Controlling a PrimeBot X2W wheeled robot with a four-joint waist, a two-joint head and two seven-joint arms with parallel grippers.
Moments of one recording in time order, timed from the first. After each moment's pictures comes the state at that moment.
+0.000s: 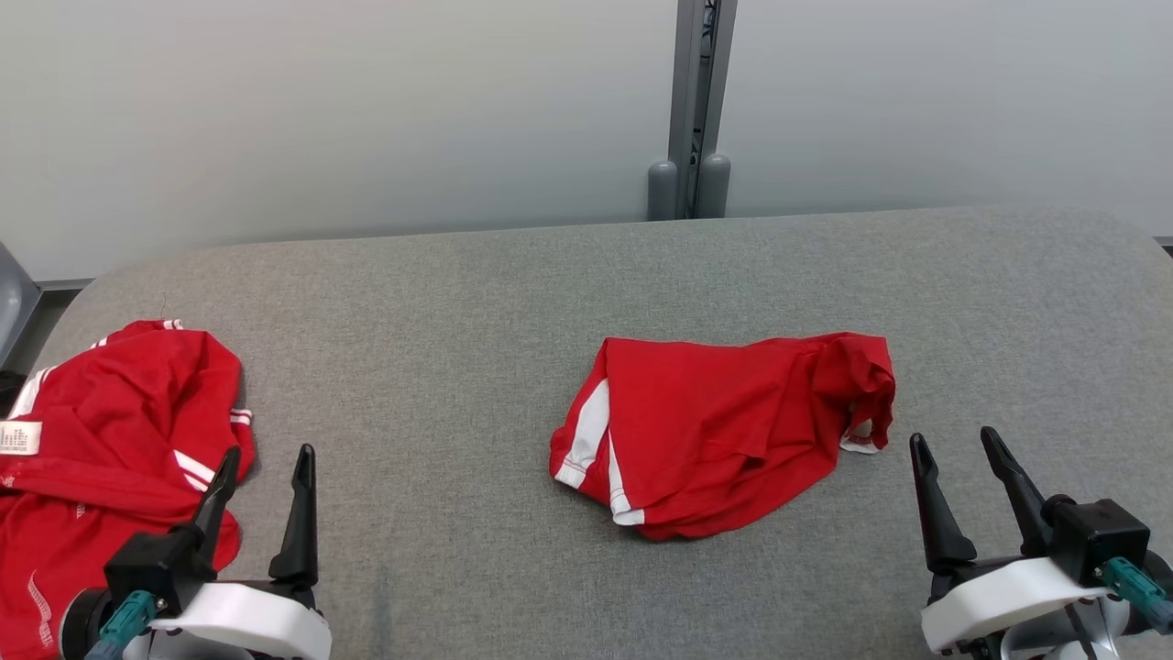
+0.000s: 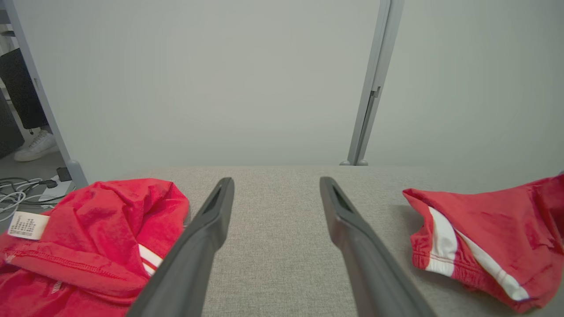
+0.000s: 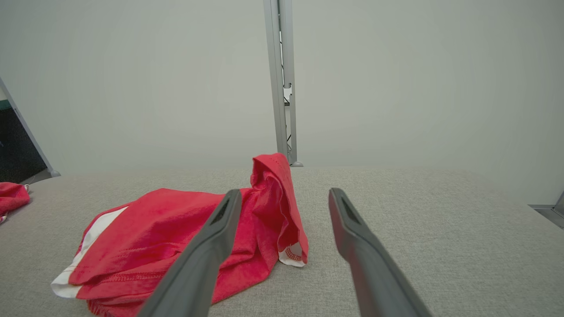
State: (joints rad) left arm -0.04 0.27 -0.20 0.23 -0.43 0.07 -0.26; right arm -0.07 -0.07 0.03 0.27 0.17 0.13 -0.23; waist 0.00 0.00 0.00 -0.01
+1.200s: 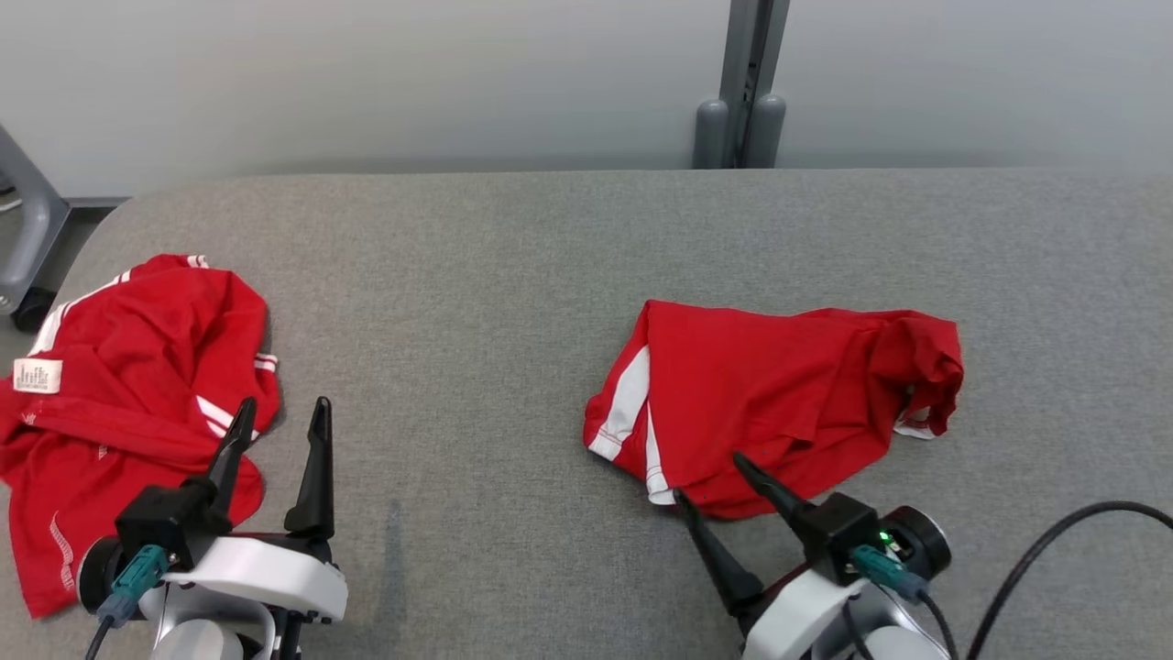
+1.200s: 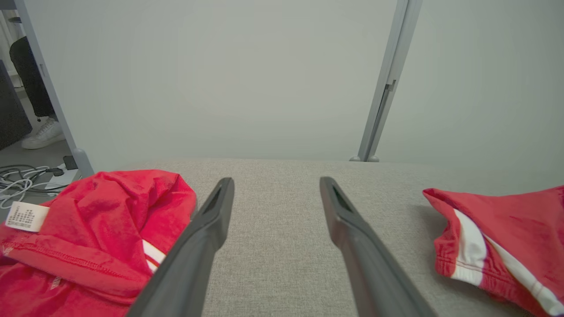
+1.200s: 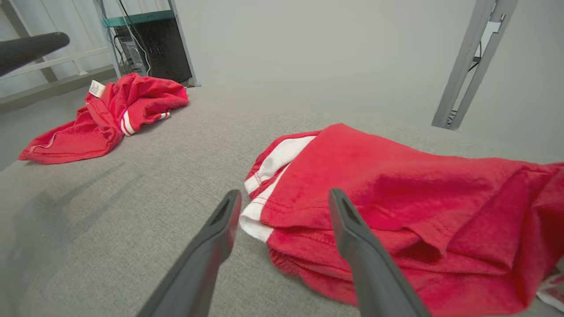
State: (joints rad) left arm -0.12 0.25 -0.21 0.25 -0.43 0.06 -0.26; right arm -0.21 -0.05 0.46 0.38 0.16 0.13 -0.17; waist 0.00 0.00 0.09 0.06
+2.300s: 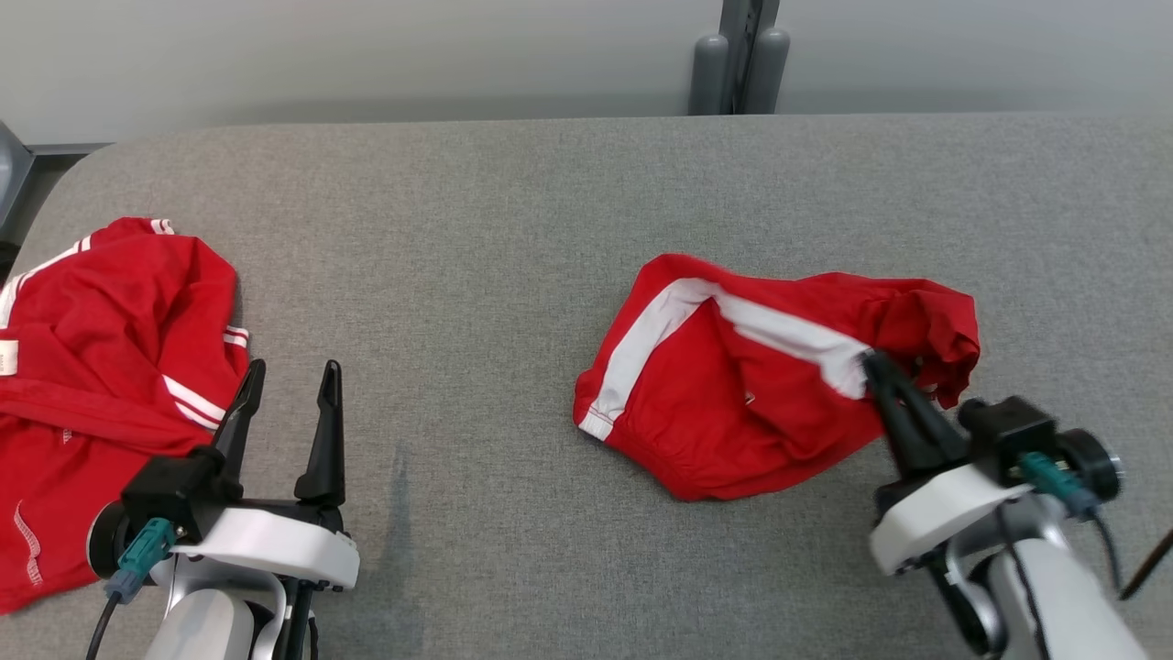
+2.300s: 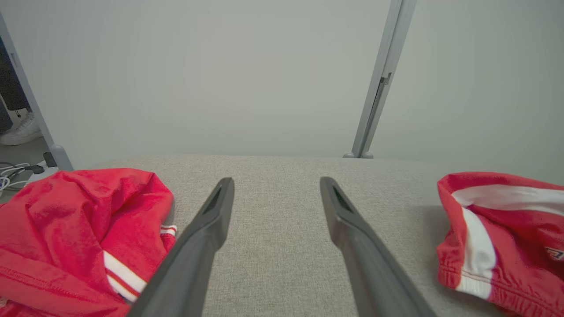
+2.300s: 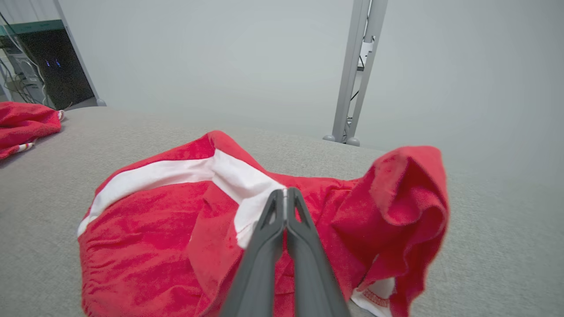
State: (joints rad) left arm -0.17 0.19 -0.16 0.25 -0.37 0.02 -0.26; right arm -0.28 -0.11 0.22 0.34 0.12 0.13 -0.17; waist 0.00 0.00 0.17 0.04
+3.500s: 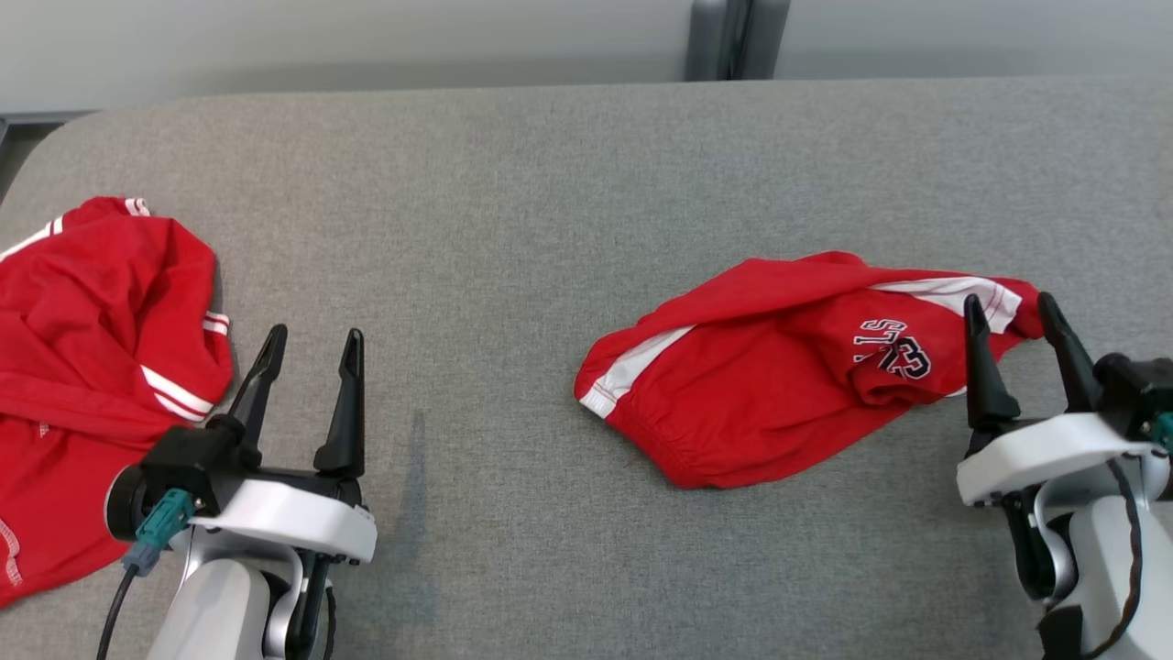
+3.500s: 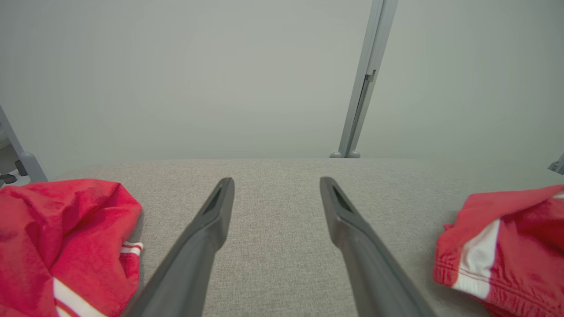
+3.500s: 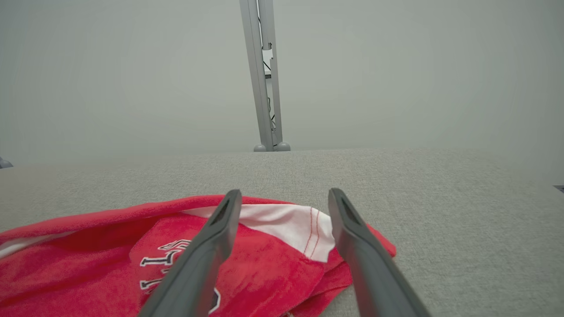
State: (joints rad) left arm -0.24 0.15 -0.15 0.27 -0.31 -0.03 -0.26; right arm -0.40 -0.12 -0.02 0.52 0.19 0.13 -0.26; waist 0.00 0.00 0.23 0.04
